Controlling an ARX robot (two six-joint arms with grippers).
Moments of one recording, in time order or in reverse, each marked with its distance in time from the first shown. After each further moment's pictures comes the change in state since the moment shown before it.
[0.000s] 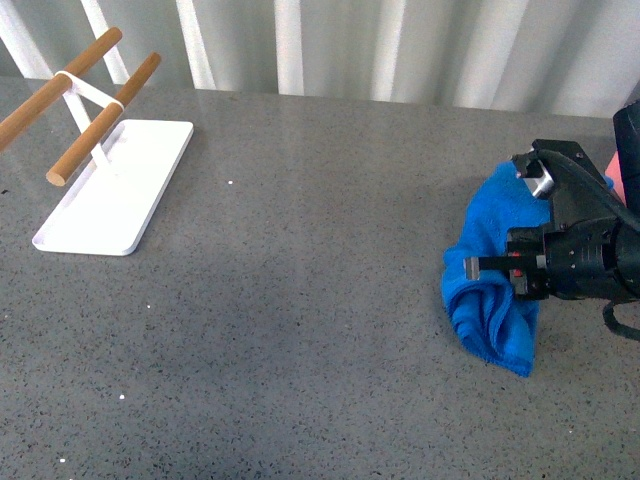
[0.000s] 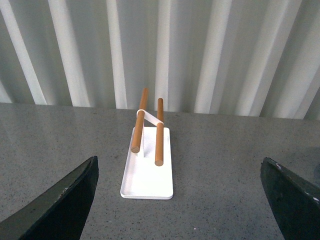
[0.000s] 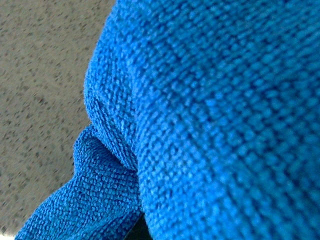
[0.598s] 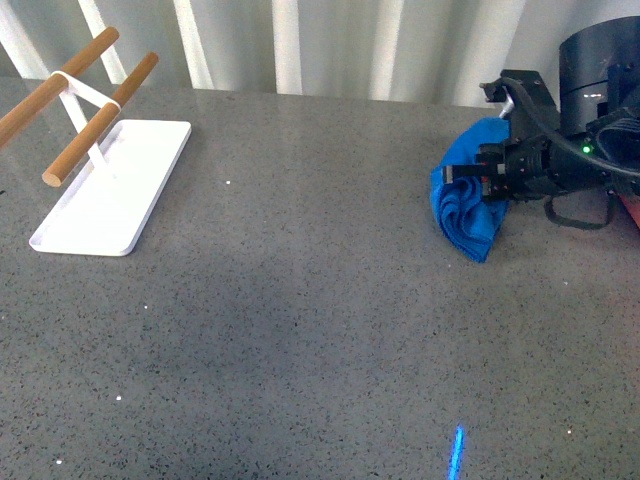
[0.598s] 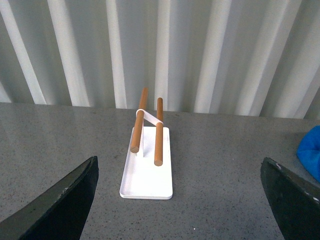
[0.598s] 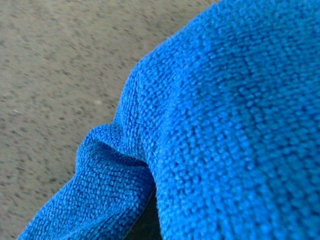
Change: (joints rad) left arm 0.000 0.000 0.000 0.000 0.000 0.000; right arm 0.004 0.229 0.444 -0.081 -0.159 -0.047
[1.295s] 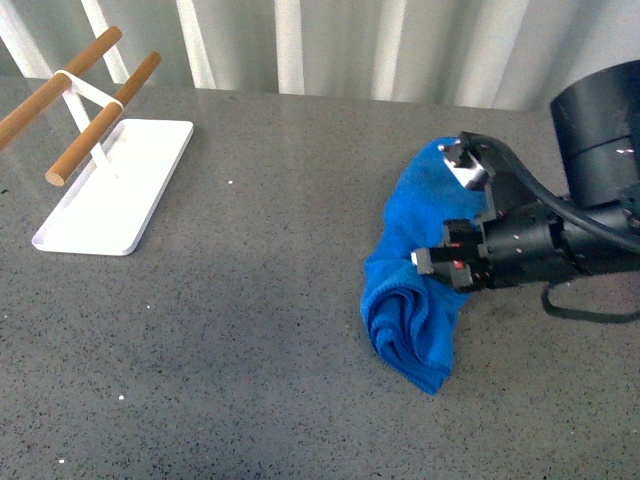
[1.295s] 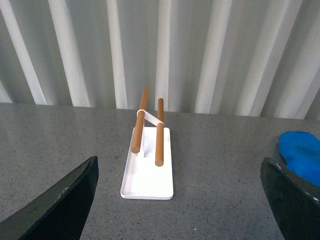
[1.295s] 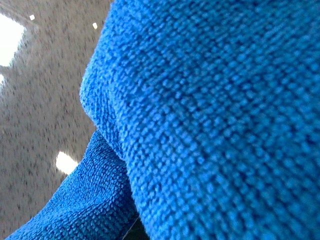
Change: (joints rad) left arm 0.000 0.000 0.000 0.000 0.000 0.000; right arm 0.089 -0.238 -0.391 -0.060 -0.261 0.015
